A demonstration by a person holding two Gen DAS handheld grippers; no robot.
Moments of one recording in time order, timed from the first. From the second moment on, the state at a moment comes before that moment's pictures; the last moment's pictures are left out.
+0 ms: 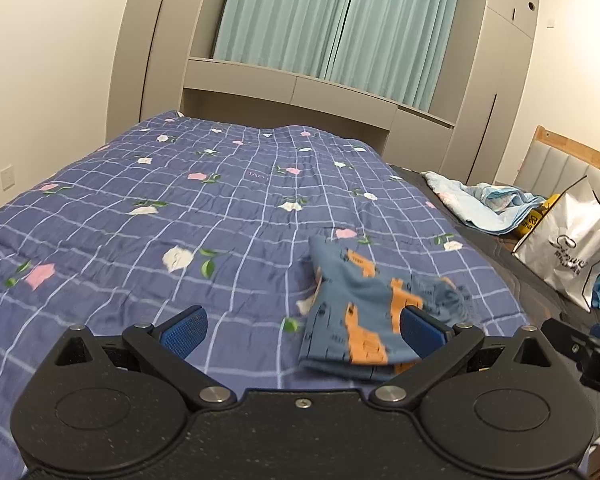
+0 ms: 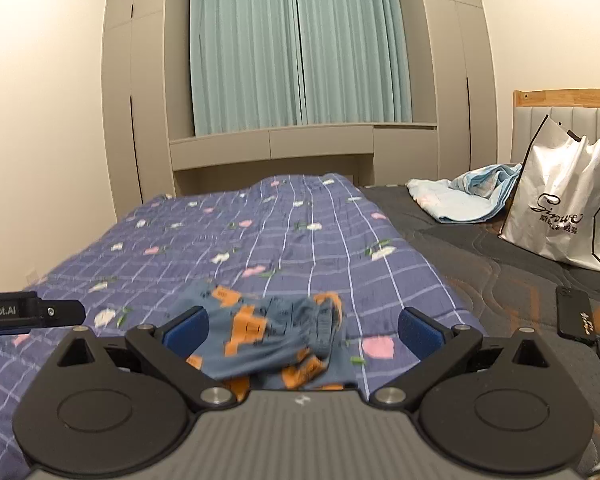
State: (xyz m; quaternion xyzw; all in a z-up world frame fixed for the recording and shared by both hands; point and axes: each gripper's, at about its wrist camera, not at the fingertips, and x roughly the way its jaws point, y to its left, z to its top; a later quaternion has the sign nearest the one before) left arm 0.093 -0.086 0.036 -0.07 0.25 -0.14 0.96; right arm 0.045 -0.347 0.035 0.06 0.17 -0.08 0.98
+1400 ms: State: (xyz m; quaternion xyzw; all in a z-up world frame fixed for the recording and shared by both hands) left arm 0.029 -0.061 -0.020 -0.02 0.25 -0.12 0.96; right arm -0.007 -0.312 -0.013 0.04 0.21 -0.06 0.97
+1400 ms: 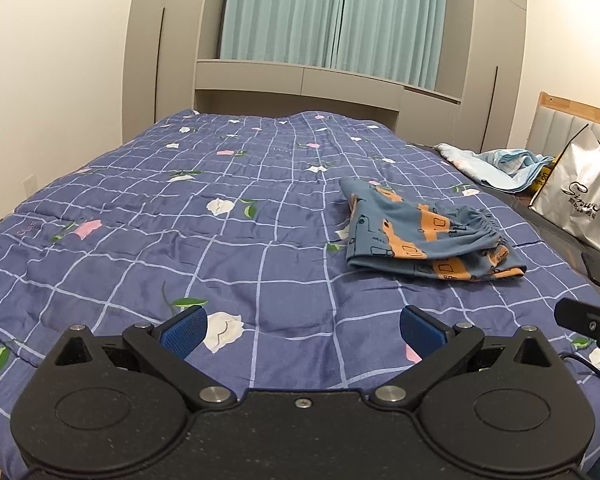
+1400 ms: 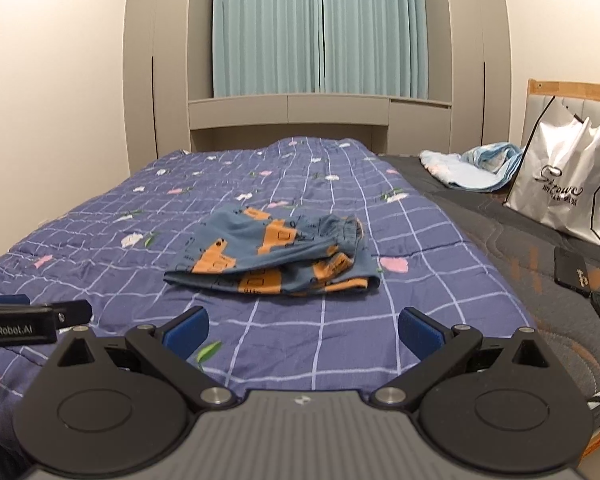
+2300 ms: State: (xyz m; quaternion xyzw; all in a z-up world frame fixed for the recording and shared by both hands) left arm 0.024 -0.061 -0.020 -0.02 0.26 -0.11 0.96; right arm -0.009 -0.310 -0.014 0.03 0.22 -0.05 0.97
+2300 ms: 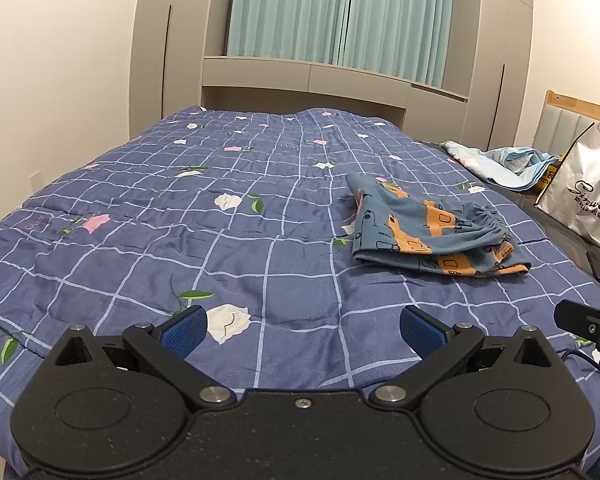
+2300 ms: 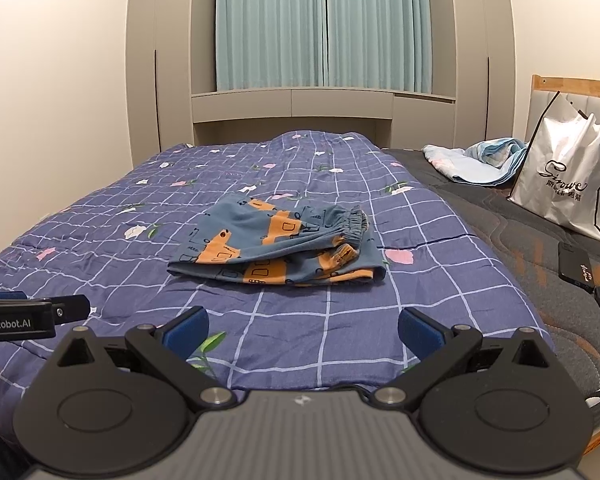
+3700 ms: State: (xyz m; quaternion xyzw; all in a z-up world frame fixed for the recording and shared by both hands) left arm 0.024 -0.060 -0.019 -0.02 0.28 -0.10 0.96; right arm -0.009 -0.310 -0.016 0.03 0.22 -0.05 0.97
